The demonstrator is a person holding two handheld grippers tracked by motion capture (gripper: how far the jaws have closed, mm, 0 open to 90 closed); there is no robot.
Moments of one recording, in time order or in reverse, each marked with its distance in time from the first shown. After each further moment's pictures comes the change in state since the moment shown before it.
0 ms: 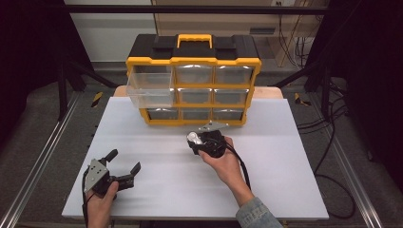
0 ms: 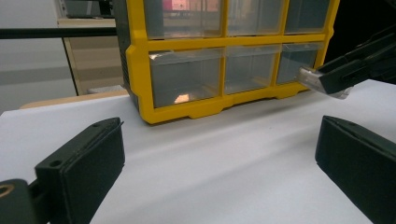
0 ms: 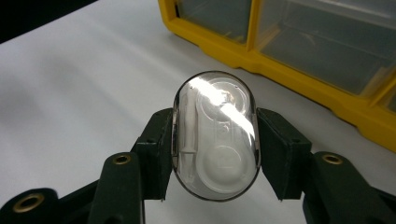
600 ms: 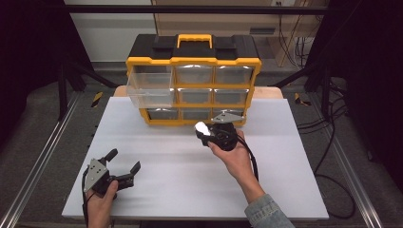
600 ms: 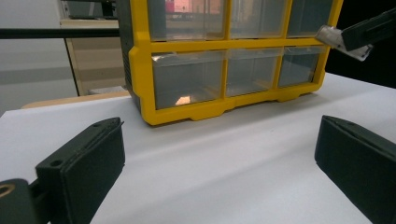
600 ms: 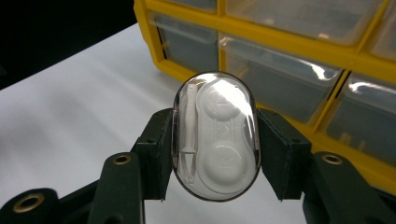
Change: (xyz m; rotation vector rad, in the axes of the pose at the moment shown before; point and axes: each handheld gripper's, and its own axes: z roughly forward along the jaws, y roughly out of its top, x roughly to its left) left arm 0.001 0.000 0.000 -0.009 0.006 -0.007; right arm -0.019 0.020 -0.037 -0.102 -0.015 0.026
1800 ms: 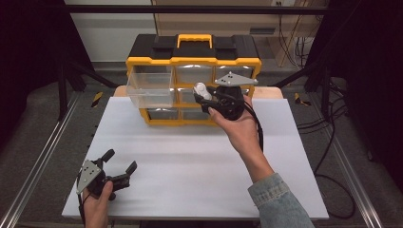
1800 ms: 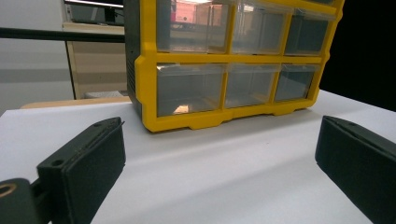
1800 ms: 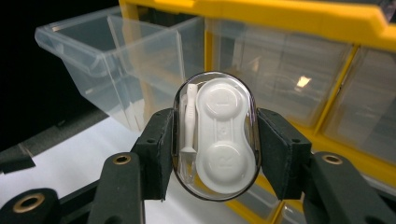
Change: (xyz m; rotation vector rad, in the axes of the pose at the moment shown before) left arm 0.004 0.002 -0.008 -0.044 -0.008 -0.054; right arm 0.010 0.112 -0.056 -0.170 -0.043 -0.059
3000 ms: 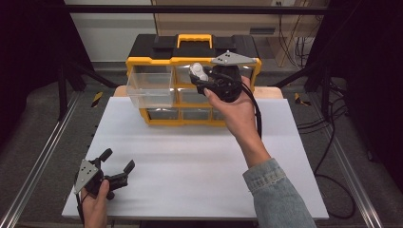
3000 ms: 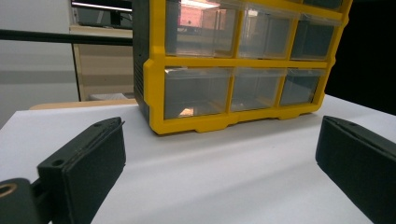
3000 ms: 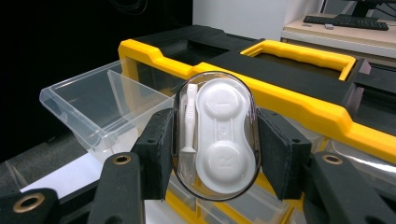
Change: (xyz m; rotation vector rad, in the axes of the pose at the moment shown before) left arm 0.005 0.000 -0.002 -0.012 0.017 -0.006; right arm 0.001 0.047 0.002 -0.057 -0.027 -0.032
